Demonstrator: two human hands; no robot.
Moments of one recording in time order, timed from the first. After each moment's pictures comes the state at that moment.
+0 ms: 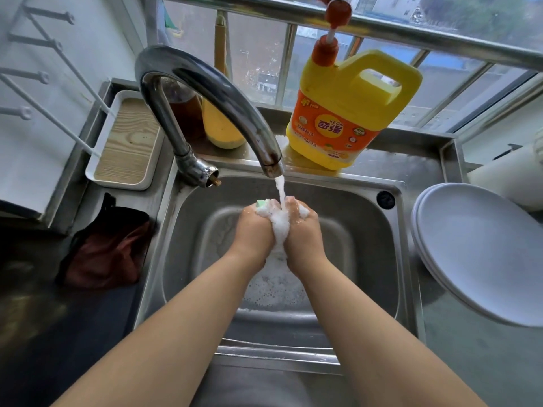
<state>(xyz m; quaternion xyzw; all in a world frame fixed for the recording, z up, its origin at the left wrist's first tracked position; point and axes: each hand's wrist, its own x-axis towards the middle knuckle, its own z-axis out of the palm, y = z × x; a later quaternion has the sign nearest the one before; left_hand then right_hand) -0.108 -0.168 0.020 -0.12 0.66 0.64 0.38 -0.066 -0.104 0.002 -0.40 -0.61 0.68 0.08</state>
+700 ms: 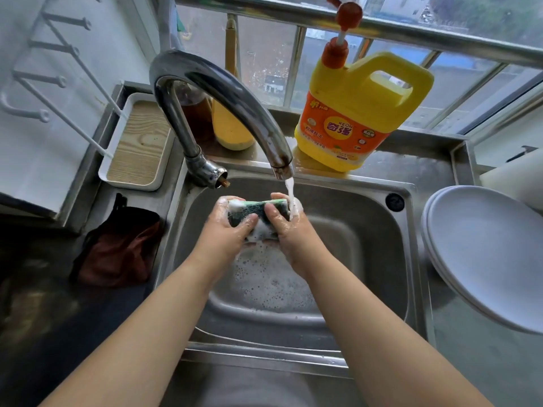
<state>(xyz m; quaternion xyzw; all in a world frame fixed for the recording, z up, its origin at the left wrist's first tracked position) -0.127 -0.227 0.004 -0.02 0.69 0.65 0.31 -0.073 -0.110 -0.001 -0.32 -0.56 0.77 -0.03</state>
